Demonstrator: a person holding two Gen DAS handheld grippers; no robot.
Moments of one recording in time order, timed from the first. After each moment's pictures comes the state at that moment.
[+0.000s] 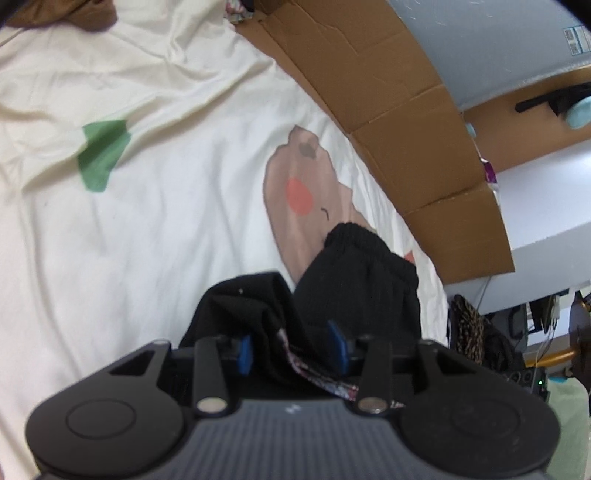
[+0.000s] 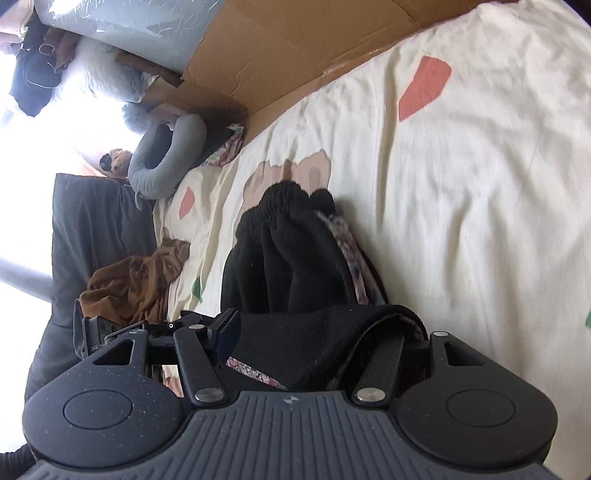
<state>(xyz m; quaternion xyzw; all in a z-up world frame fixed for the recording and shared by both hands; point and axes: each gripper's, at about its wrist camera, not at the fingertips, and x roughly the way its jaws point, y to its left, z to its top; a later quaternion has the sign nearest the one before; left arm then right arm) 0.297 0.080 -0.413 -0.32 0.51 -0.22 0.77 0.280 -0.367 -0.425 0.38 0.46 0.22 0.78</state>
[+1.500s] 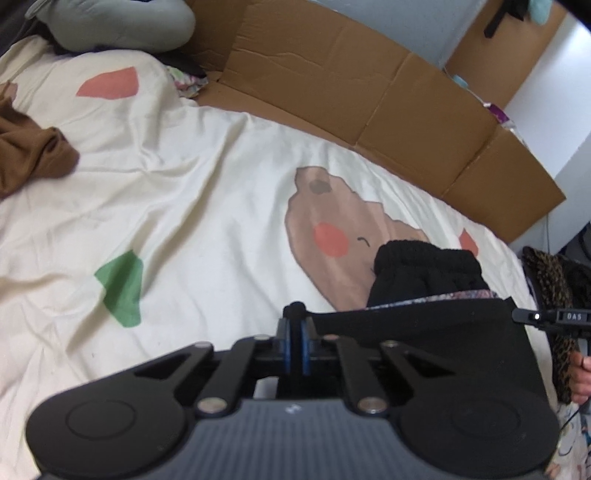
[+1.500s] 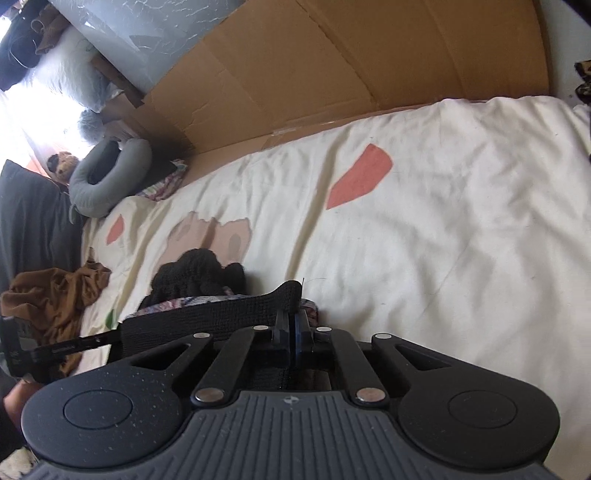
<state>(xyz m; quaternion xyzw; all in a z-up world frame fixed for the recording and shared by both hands) 0.315 0.066 -0.395 -0.11 0.46 -0.20 0.86 0.298 -0.393 -0.420 0.26 0.43 0.12 0.86</state>
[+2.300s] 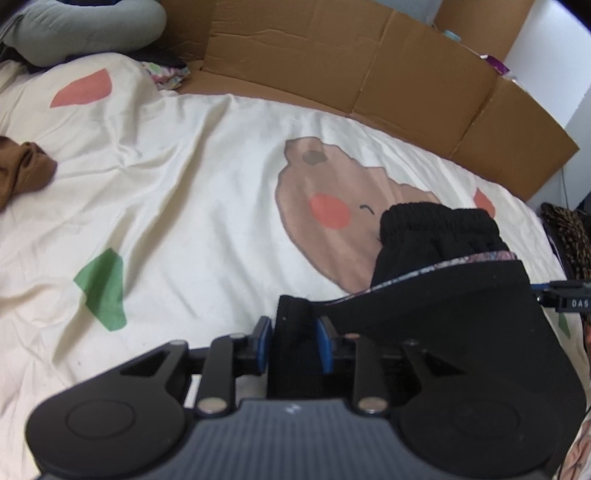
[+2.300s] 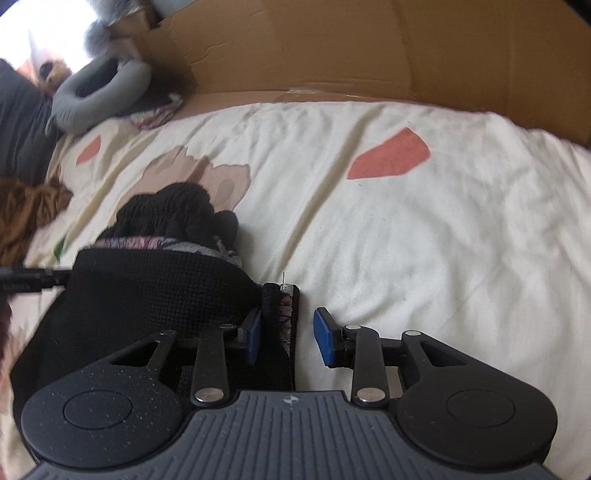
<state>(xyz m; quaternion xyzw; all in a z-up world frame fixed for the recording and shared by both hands) 0.317 0.041 -0.405 -0.04 0.48 -0.20 0.86 0.311 -0.337 -0.434 0.09 0.46 0.12 0.87</state>
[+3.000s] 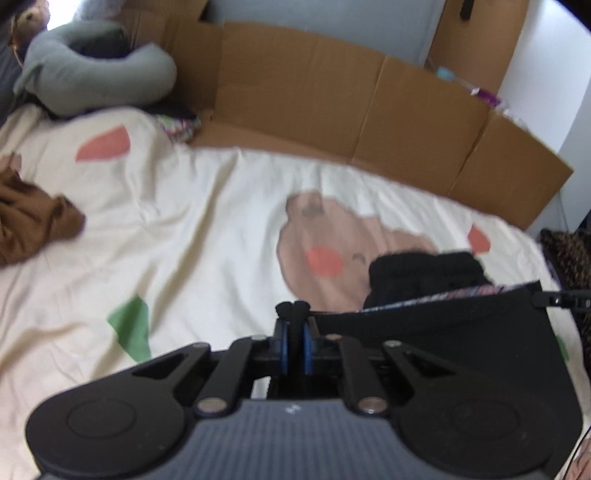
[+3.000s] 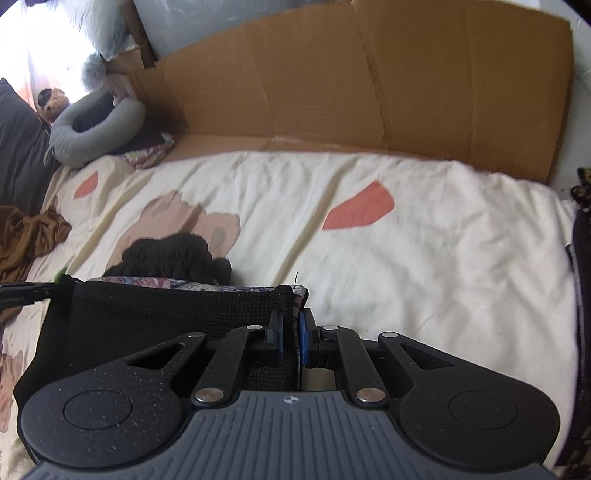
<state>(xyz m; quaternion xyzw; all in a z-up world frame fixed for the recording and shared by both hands) 0.303 0.041 -0.358 -0.02 0.42 -0.17 0.89 0.291 -0.356 -0.392 0.11 0.41 0.08 0.90</state>
